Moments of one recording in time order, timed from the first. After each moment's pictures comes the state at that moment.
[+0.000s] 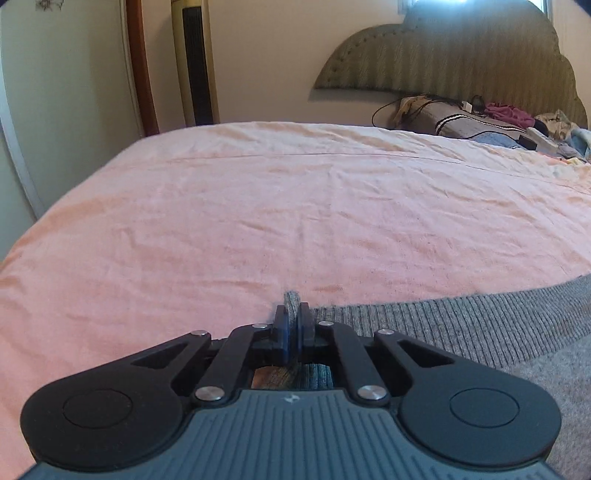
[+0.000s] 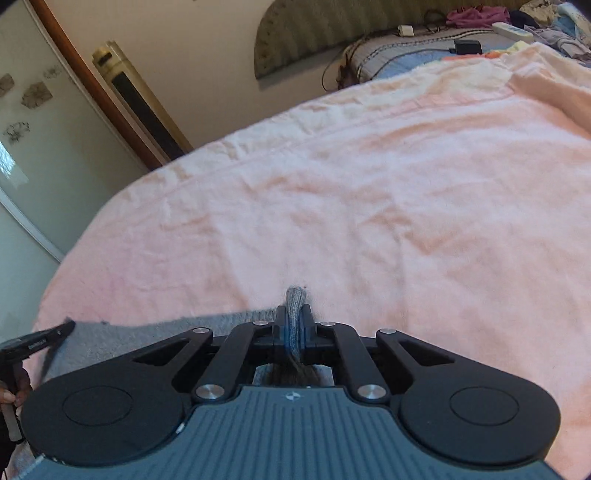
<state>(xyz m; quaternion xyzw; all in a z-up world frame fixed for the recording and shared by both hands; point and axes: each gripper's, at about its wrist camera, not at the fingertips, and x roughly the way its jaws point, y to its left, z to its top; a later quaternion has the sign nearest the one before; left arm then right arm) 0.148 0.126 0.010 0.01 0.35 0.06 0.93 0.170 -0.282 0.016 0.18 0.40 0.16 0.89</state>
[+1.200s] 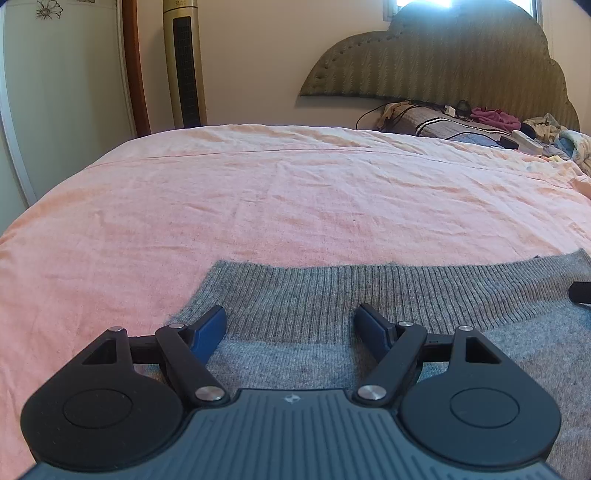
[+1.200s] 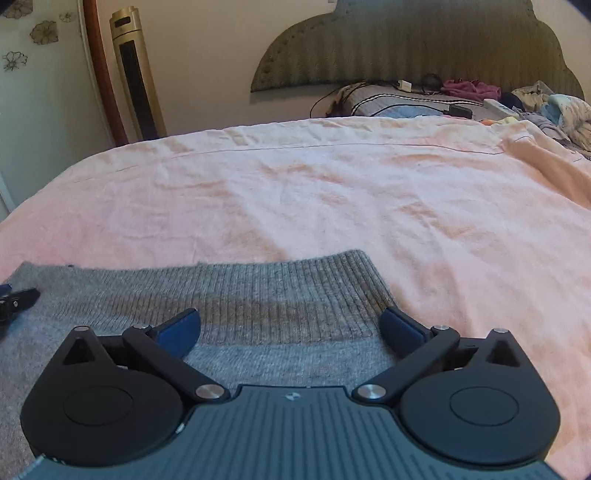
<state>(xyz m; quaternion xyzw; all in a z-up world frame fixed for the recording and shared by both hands) 0.116 0.068 0.007 0.00 0.34 0.06 0.94 0.128 -0.204 0.013 0.02 0.35 0.08 0.93</state>
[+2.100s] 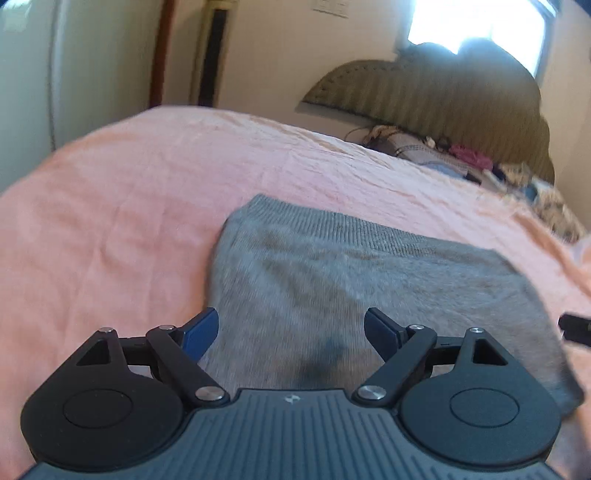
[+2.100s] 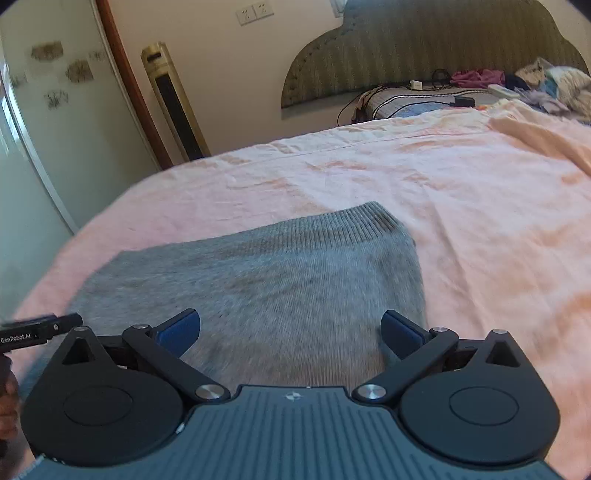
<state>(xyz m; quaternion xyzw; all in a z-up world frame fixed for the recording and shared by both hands) -0.057 0.113 0.041 -0.17 0.33 0.03 0.93 -0.039 -0.245 0.054 0.15 0.33 0.14 0.92</state>
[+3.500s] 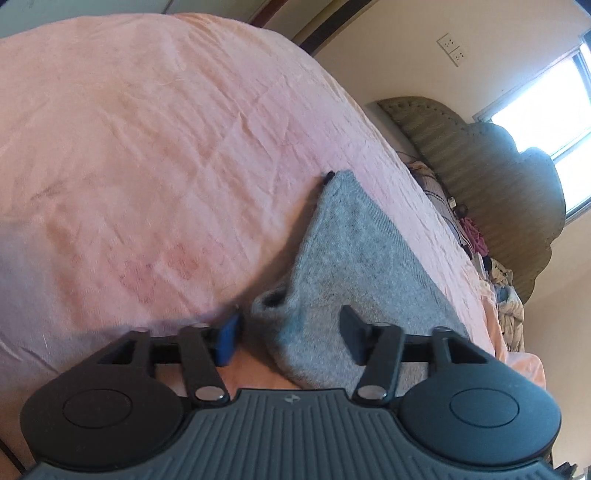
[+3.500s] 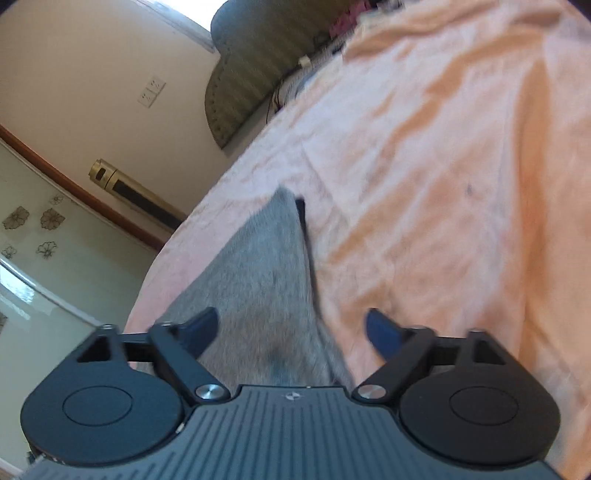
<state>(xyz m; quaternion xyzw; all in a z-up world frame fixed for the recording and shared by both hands) -0.138 0.182 0.020 -0.40 0.34 0.06 0.85 -0.125 -0.324 0.039 0.33 0.30 0.07 0.89</state>
